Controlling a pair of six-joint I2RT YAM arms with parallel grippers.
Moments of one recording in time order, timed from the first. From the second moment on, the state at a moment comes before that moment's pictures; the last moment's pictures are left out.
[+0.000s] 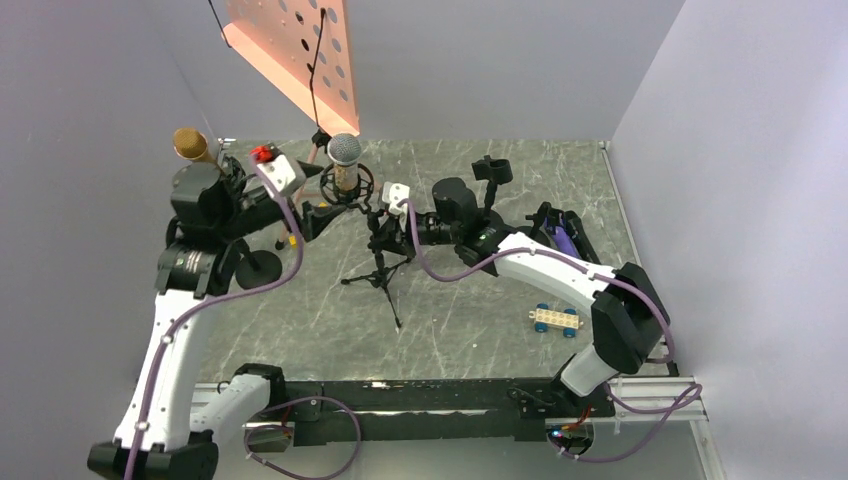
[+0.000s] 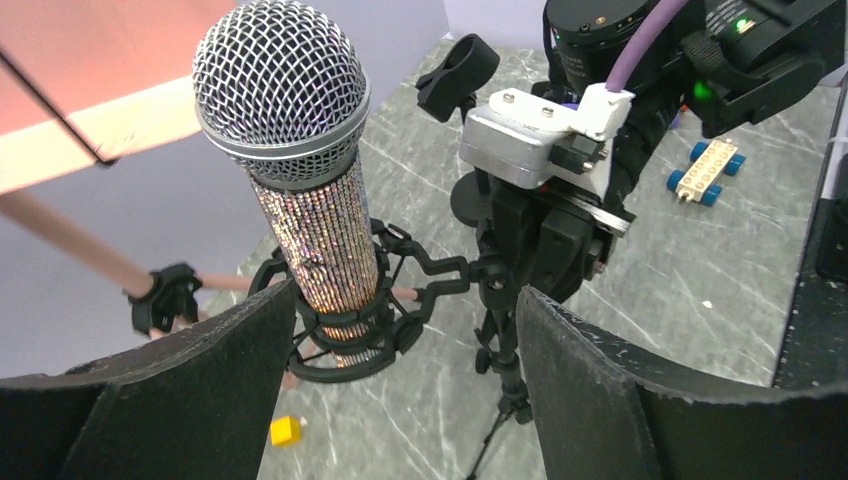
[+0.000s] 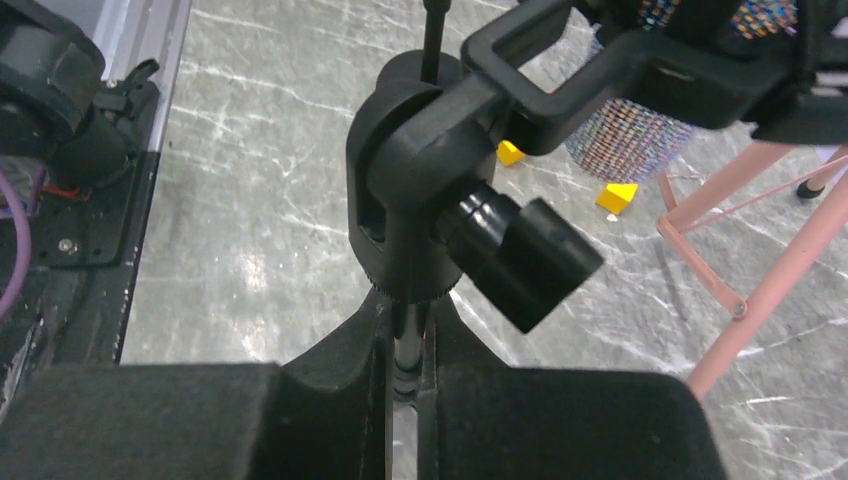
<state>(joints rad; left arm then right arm) -0.10 0.91 1.20 -0.38 0.86 0.32 0.80 1.57 1.13 0.17 -0.63 -0.26</state>
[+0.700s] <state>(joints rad) -0.27 1.07 1.14 -0.02 0.77 0.37 0.78 1.58 1.25 -0.09 -0.69 -0.41</state>
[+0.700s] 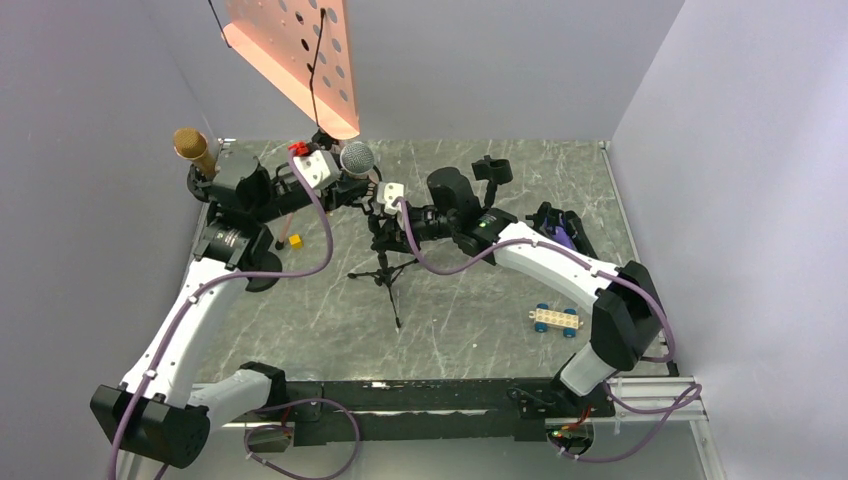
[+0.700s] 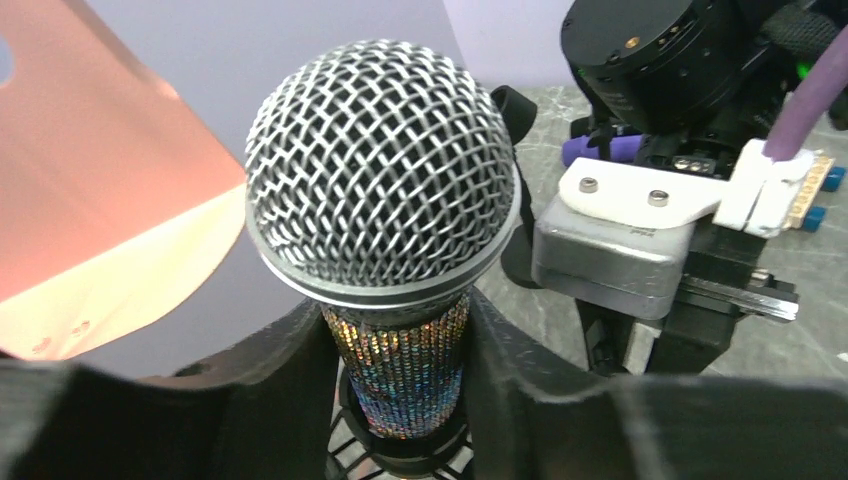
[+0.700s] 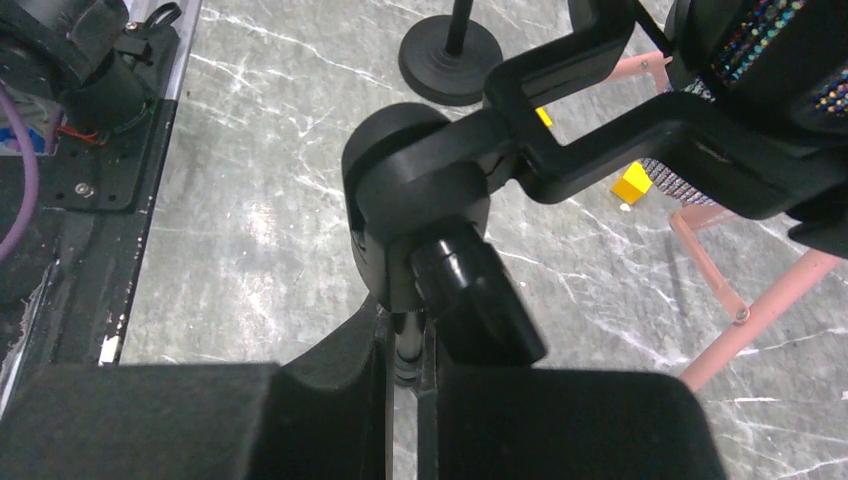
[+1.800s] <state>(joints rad) -0.32 1.10 1.80 -0.15 0.88 0.18 0.74 1.65 1.31 -0.28 -0.63 -0.40</state>
